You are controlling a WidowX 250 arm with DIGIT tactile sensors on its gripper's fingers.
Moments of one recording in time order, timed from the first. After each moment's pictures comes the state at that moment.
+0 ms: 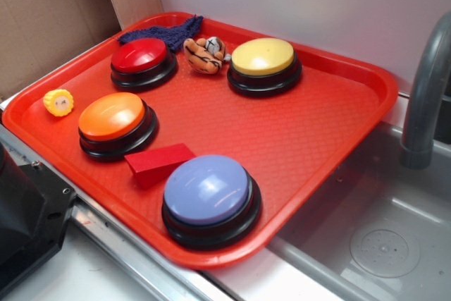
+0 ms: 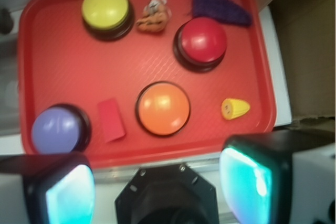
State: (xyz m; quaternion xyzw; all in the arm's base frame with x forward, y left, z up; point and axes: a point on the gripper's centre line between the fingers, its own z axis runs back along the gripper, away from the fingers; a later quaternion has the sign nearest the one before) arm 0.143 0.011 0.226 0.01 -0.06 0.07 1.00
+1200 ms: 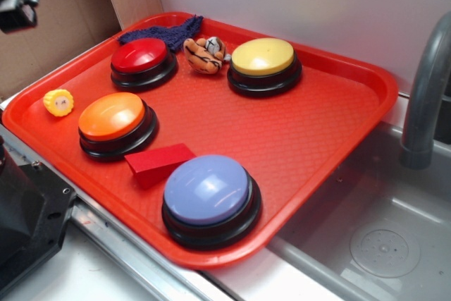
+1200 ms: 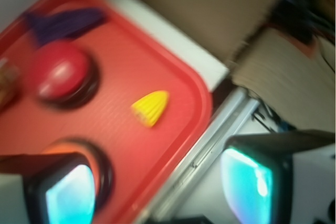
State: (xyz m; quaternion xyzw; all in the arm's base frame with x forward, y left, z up) arm 0.116 0.092 0.139 0.06 -0.16 0.44 0.88
